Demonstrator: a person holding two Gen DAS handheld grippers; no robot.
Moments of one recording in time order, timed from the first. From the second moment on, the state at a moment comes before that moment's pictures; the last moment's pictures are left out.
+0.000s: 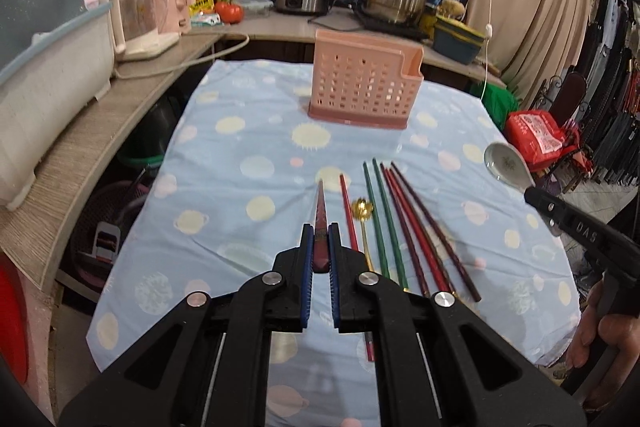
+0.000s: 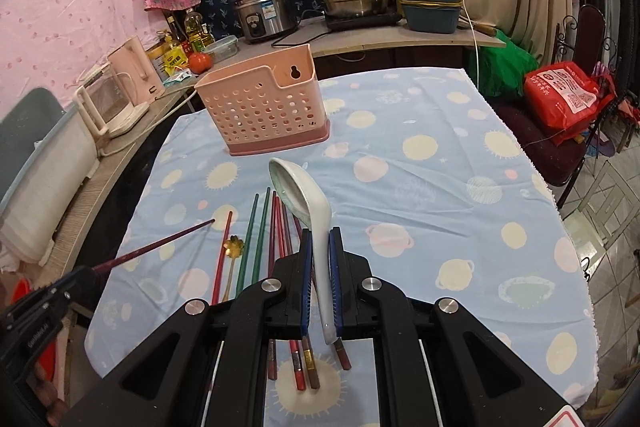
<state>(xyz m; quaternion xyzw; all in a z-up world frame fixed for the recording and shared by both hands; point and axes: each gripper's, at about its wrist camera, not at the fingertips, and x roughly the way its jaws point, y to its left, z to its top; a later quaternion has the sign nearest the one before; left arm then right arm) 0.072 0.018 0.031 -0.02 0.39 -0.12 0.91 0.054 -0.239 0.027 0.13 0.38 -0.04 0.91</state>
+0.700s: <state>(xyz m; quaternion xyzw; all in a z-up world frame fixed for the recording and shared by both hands) 0.114 0.010 0.090 0.00 0.34 -0.11 0.93 0.084 -0.243 0.057 0.10 0.37 -0.05 0.92</state>
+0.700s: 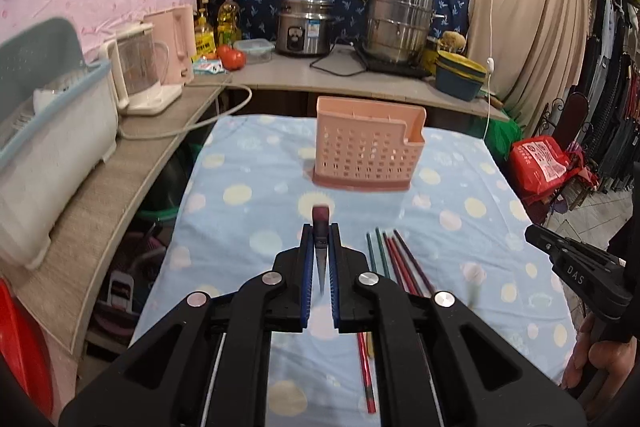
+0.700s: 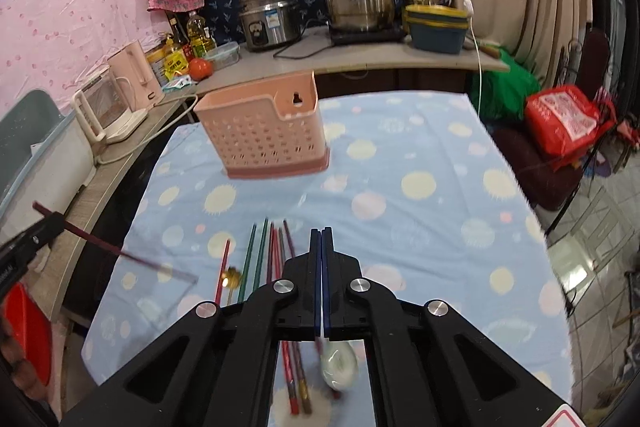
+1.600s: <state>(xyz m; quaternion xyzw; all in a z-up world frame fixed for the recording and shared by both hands) 0.148 -0.002 0.081 0.00 0.35 -0.12 0.93 0.166 -0.229 -0.075 0.08 0.51 -0.01 0.86</state>
